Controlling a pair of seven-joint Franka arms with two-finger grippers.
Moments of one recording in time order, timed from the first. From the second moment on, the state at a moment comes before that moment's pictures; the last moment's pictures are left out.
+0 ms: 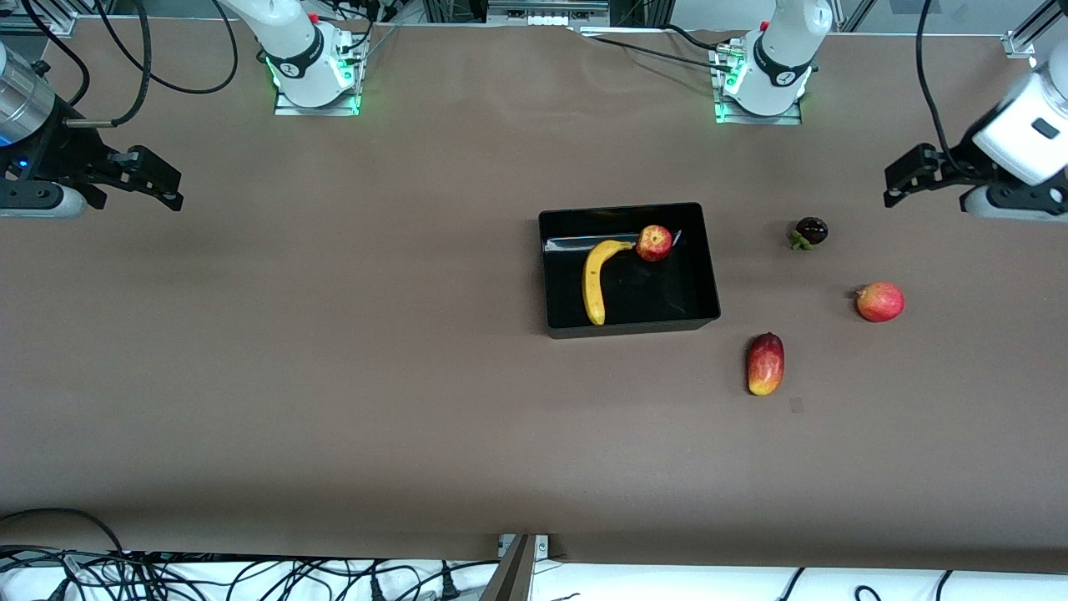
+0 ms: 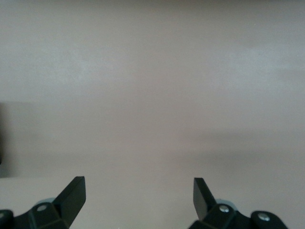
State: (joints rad) left arm -0.02 -0.05 -0.06 -1.66 0.01 1.60 -0.01; right arm 0.17 0.02 -0.07 -1.55 -0.03 1.58 0.11
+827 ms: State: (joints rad) left arm -0.02 -0.05 -0.03 -1.69 0.02 1.59 -0.01; right arm 0.17 0.02 -0.07 -1.55 -0.03 1.58 0.11
